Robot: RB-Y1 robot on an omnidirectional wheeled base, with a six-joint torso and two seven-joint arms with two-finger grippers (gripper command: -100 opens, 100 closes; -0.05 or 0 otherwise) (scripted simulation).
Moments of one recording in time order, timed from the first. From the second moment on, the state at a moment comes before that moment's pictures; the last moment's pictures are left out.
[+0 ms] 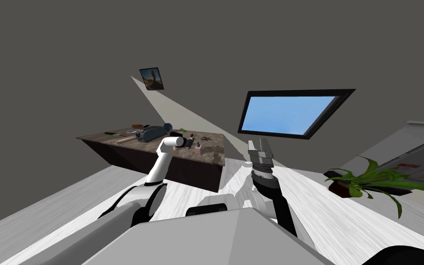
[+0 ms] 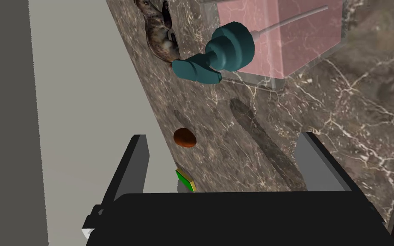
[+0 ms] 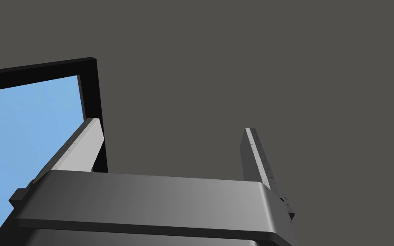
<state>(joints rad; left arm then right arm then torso) -0.64 0.21 0.12 -1.60 0.38 1.31 -0.37 0.55 -0.03 -0.04 -2.36 0.02 -0.61 0.03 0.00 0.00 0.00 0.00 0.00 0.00</state>
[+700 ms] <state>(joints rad) -0.73 0.21 0.12 -1.54 0.38 1.51 -0.37 0.55 -0.03 -0.04 -2.36 0.02 -0.61 0.03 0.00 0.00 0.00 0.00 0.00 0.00</state>
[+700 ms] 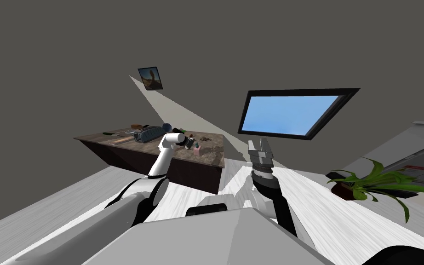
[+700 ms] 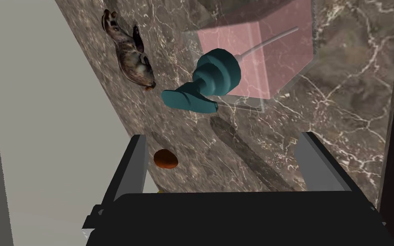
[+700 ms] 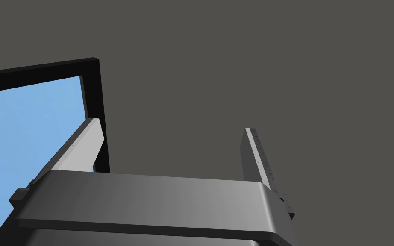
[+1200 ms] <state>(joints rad) -0.80 0.22 0.13 -1.48 0.37 1.64 -0.38 0.55 -0.03 -0.04 -2.36 0.02 -0.61 0.03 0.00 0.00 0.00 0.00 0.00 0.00</state>
